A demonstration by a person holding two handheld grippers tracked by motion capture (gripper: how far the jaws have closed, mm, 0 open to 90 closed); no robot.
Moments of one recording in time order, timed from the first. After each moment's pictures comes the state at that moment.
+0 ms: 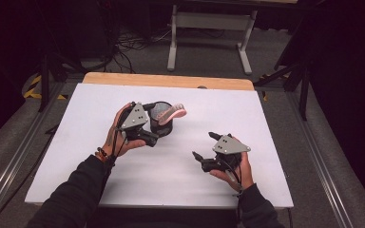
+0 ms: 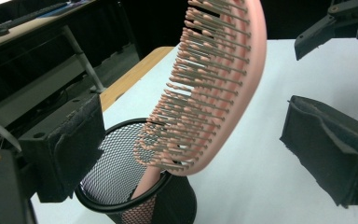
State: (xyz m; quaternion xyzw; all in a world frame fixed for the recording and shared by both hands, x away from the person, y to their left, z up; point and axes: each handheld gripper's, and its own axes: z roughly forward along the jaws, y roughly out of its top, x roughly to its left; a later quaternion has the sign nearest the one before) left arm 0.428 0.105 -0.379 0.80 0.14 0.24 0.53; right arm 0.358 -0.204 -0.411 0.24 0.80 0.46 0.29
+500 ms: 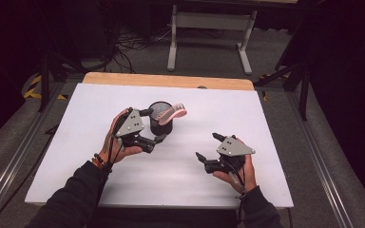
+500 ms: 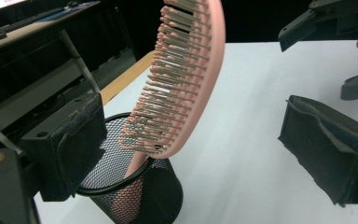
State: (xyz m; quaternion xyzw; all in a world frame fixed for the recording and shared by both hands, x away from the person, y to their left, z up) left arm 0.409 0.112 -0.383 0.80 0.13 0.24 0.54; right arm 0.352 -0.213 -0.411 0.25 0.80 0.46 0.30
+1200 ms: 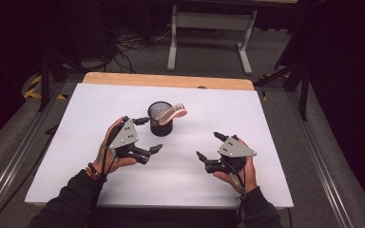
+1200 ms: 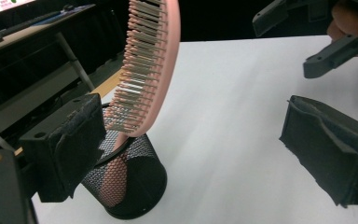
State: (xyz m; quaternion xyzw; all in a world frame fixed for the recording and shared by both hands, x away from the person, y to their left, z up) left arm 0.383 0.123 -0.391 0.80 0.12 0.24 0.54; right arm 0.348 -0.213 -0.408 0.25 0.79 0.46 0.32
